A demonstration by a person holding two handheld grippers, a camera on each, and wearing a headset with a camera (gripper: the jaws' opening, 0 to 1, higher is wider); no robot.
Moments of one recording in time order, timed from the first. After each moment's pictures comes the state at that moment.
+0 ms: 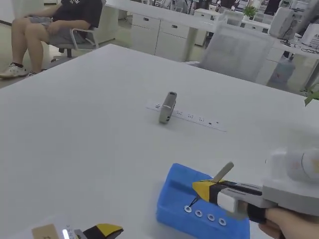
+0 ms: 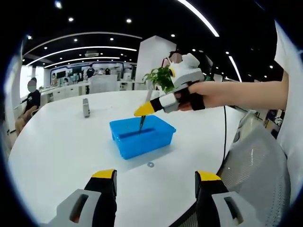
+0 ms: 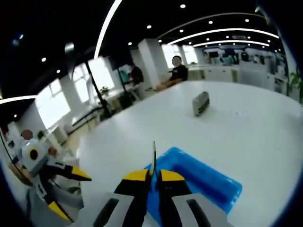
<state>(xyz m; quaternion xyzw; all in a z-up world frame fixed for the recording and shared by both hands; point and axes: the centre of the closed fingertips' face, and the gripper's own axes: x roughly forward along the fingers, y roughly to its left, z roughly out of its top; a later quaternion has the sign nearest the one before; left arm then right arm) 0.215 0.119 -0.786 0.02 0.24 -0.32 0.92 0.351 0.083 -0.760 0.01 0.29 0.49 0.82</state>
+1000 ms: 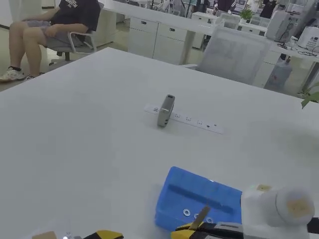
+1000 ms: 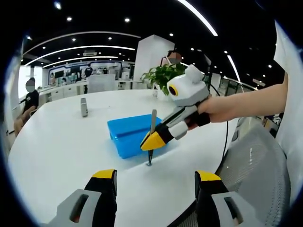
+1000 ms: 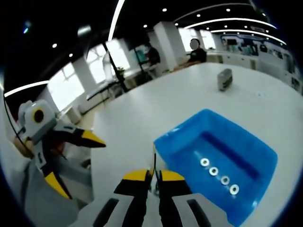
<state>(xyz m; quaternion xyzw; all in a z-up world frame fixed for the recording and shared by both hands) 0.214 0.117 -0.787 0.02 0.24 -0.33 0.91 0.293 0.095 -0.821 -0.04 0.35 0.55 0.76</state>
